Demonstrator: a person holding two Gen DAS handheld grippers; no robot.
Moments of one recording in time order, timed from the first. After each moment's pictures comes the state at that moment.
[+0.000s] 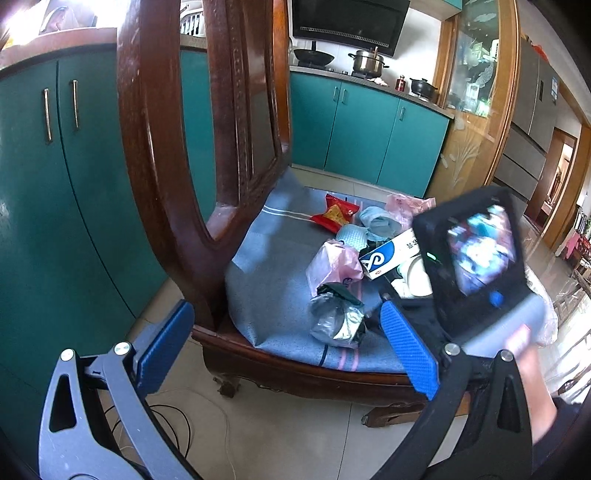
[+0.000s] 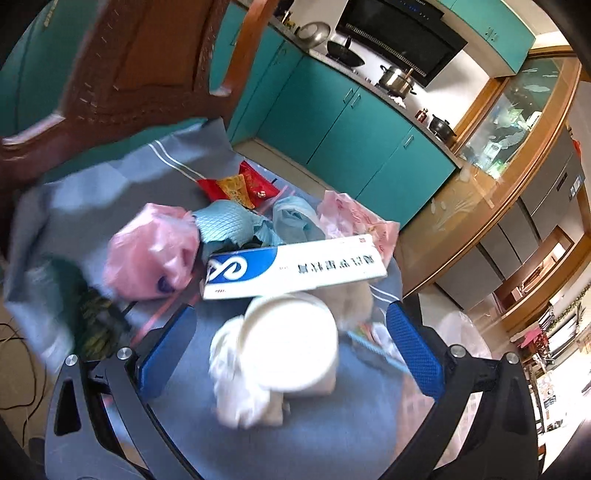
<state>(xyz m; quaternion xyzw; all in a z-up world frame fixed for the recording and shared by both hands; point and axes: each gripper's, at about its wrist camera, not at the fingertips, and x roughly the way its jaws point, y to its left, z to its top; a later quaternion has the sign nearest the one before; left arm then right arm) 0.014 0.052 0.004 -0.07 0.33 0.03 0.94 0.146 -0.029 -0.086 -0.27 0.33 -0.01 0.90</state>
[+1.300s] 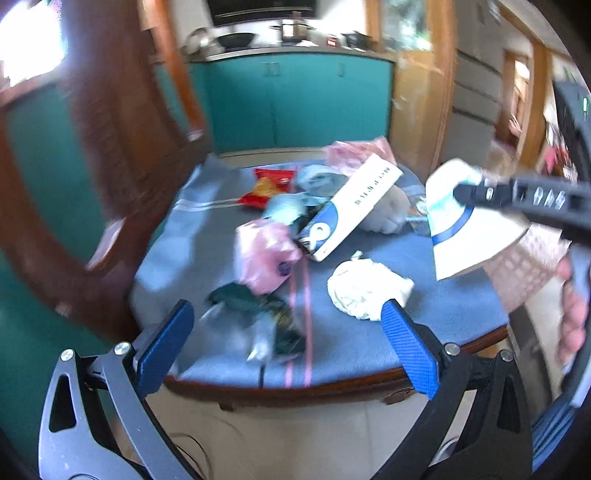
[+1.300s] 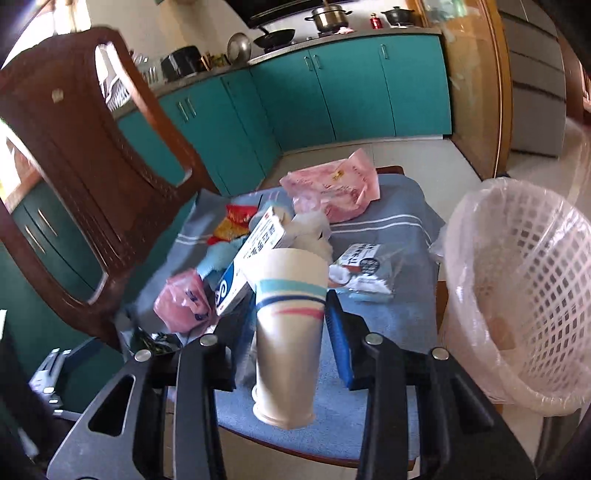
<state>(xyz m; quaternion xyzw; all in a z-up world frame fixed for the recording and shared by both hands) 0.064 -0.033 -0.029 0.07 0.36 -0.06 0.93 0.111 -0.200 -0.035 0.14 0.37 0.12 0.91</state>
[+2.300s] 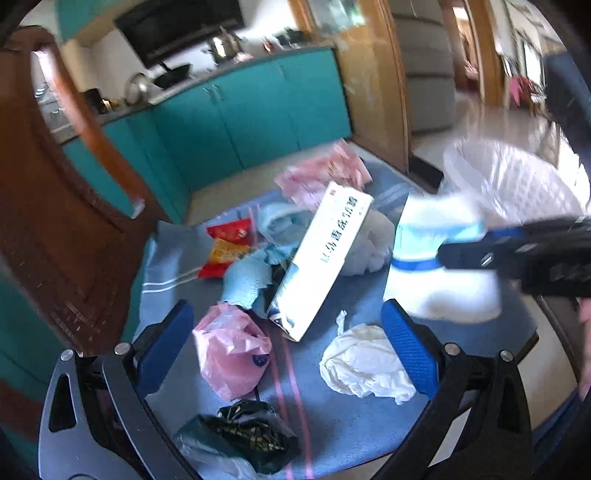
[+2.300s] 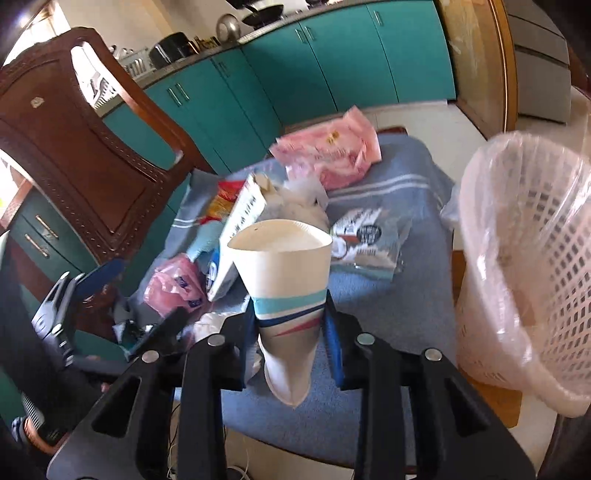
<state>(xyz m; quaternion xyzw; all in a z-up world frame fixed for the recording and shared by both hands) 0.129 -0.086 -0.023 0.19 0.34 -0.12 0.91 0.121 -0.210 -0.054 0.17 0.40 0.14 0.89</state>
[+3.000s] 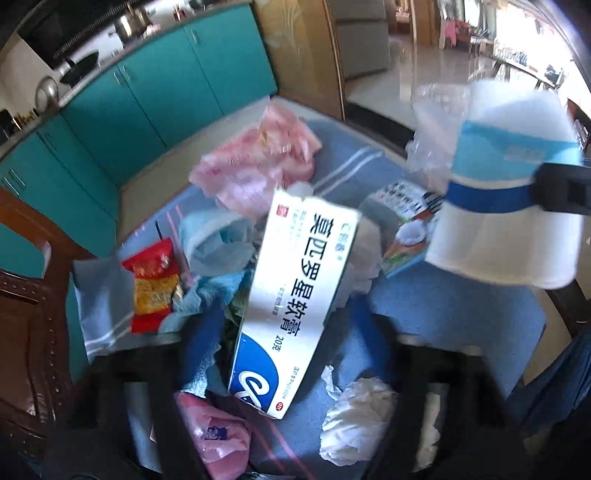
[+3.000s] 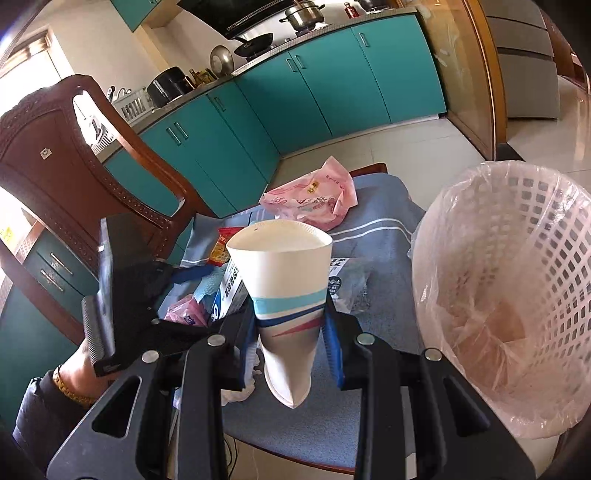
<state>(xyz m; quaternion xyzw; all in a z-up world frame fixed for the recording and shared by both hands) 0.222 -0.126 -0.056 0.26 0.42 -0.23 0.84 0.123 -0.250 -0.033 0.21 0.37 0.13 0.90</state>
